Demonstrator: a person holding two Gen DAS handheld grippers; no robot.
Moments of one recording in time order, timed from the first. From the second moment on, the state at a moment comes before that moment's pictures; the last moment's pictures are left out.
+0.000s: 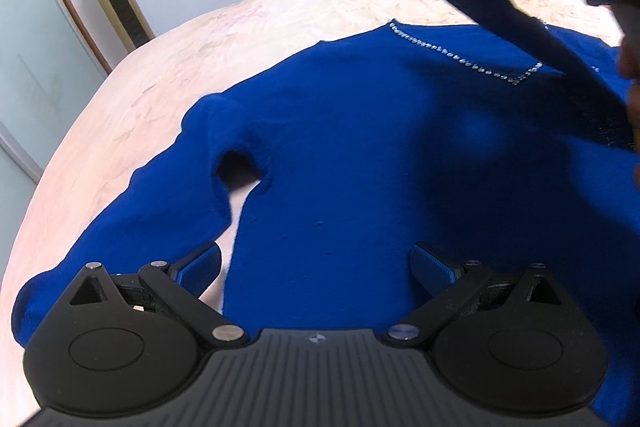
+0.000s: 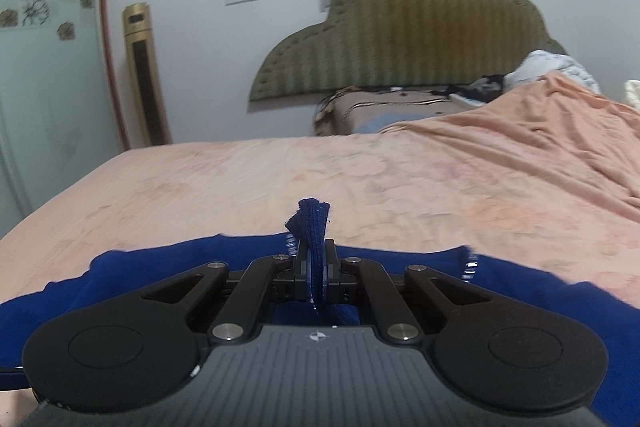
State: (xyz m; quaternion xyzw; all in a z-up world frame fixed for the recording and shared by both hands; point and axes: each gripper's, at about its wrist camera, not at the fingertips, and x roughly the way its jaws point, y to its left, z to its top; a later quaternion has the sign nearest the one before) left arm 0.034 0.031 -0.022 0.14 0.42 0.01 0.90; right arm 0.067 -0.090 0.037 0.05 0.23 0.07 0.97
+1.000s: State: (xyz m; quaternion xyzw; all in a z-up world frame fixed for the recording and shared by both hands) left arm 0.033 0.041 -0.022 0.13 0.43 0.02 0.89; right arm 0.097 -0.015 -0.001 0.06 0.31 0.20 0.93
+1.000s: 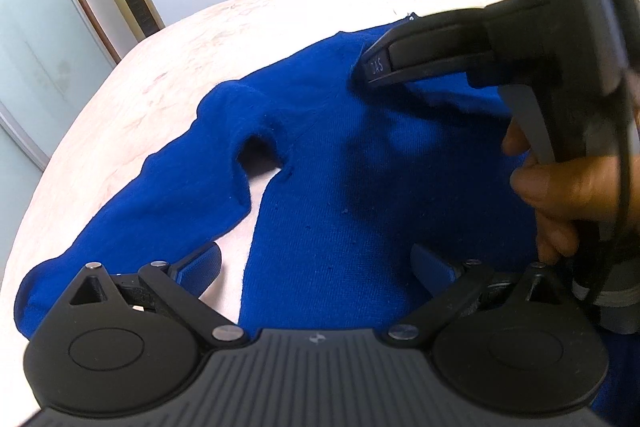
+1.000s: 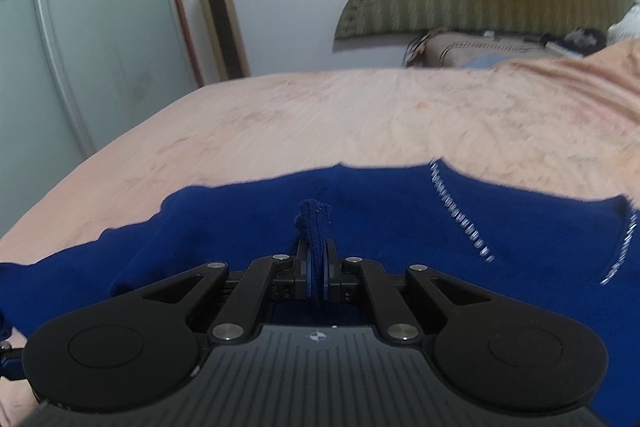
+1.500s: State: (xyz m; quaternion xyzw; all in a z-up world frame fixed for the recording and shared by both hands) left arm 0.034 0.043 -0.019 0.13 0.43 0.03 0.89; right arm 0.103 -0.051 -0.011 0.17 0.38 0.21 0.89
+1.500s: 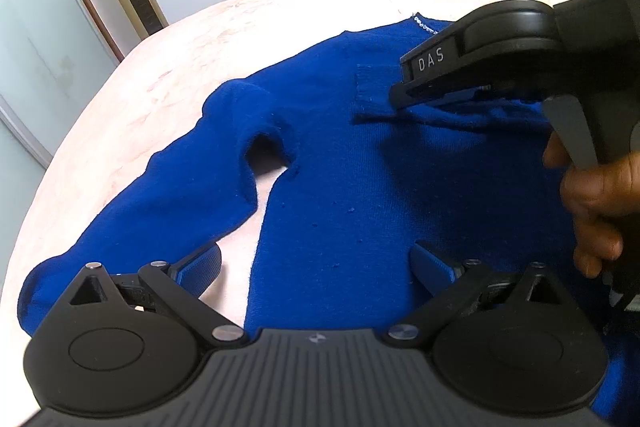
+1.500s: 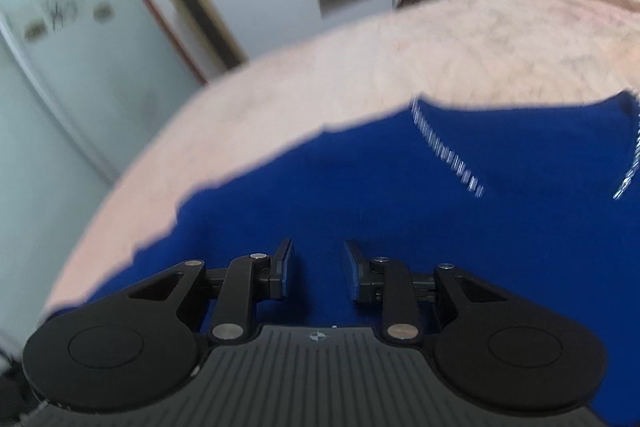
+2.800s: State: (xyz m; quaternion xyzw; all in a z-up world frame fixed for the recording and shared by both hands) left arm -0.033 0.229 -0.014 0.05 0.44 0.24 0.86; right arm -0.010 0.005 0.047 0.05 0.31 0.26 0.91
